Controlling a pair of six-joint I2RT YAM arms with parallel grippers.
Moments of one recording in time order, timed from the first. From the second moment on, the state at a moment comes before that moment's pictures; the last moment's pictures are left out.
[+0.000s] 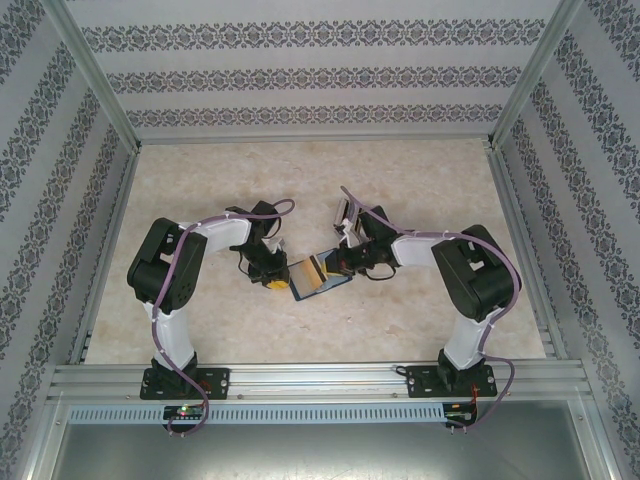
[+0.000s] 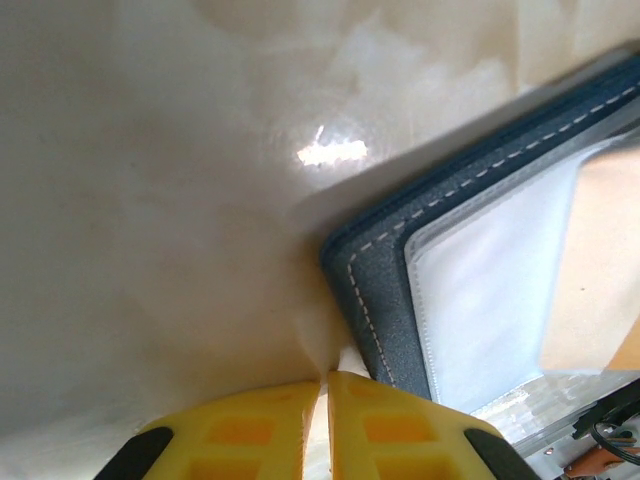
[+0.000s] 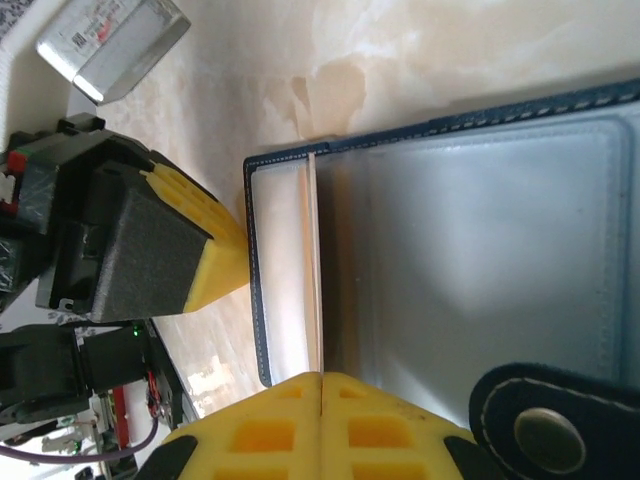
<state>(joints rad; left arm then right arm) -0.40 1.91 1.14 -0.82 0.52 -0.48 0.47 1.82 0.86 -0.05 -0.86 0.57</state>
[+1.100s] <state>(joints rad) -0.36 1.83 1.04 -0.68 0.55 -0.48 0.64 1.61 0.83 -0.18 -0.50 0.62</state>
